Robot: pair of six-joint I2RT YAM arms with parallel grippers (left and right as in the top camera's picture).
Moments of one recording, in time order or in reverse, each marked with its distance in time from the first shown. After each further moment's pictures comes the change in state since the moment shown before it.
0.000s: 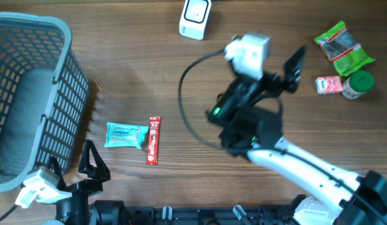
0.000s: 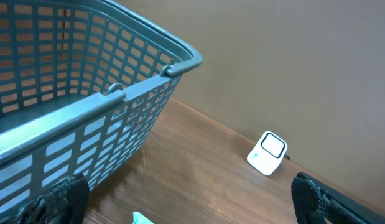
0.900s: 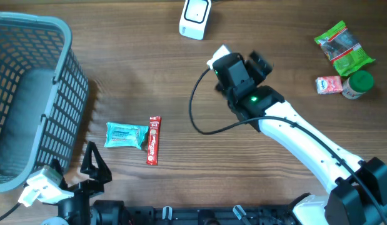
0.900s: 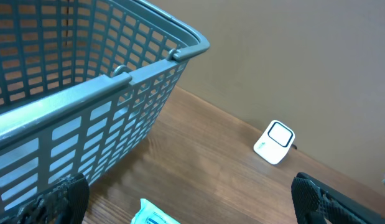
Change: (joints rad) left arm 0.000 0.000 0.000 -0.051 0.000 0.000; right arm -0.238 0.083 0.105 -1.837 -0.978 1.015
